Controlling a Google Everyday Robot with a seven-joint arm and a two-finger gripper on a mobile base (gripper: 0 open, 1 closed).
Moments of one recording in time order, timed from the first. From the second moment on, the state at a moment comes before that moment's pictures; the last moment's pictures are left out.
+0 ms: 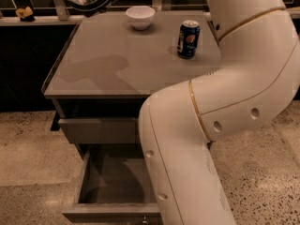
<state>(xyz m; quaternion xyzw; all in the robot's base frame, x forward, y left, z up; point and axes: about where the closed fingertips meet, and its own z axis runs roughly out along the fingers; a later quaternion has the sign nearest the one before) 0.630 0.118 1.093 -0.25 0.88 0.37 0.17</state>
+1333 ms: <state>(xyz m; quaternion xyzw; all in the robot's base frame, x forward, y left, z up) 0.506 -0.024 1.144 -0.10 0.90 0.36 0.24</state>
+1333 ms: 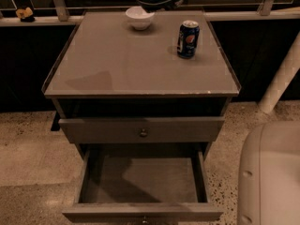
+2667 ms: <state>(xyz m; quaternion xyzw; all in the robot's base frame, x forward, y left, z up) 0.464 -0.035 1.138 -0.09 0.89 0.36 0.26</state>
